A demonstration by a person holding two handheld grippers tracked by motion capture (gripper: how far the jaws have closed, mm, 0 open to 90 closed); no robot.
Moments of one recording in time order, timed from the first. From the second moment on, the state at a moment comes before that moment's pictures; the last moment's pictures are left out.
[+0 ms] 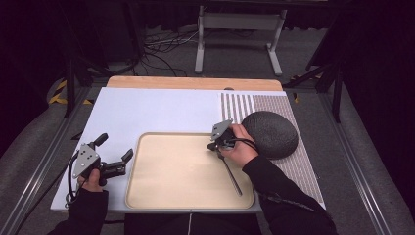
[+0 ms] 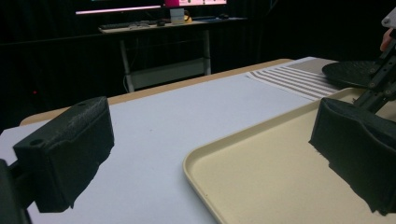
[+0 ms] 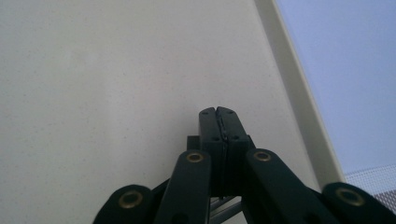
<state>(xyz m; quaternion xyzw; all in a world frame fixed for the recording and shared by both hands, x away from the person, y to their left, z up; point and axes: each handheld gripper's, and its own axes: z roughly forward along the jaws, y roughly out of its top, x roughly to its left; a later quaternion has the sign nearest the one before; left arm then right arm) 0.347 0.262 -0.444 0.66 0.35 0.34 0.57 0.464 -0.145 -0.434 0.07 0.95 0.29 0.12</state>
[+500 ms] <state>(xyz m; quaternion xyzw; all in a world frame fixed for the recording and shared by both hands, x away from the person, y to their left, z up) 0.347 0.262 -0.444 0.66 0.35 0.34 0.57 0.470 -0.165 -0.431 0.10 0.95 0.27 0.14</state>
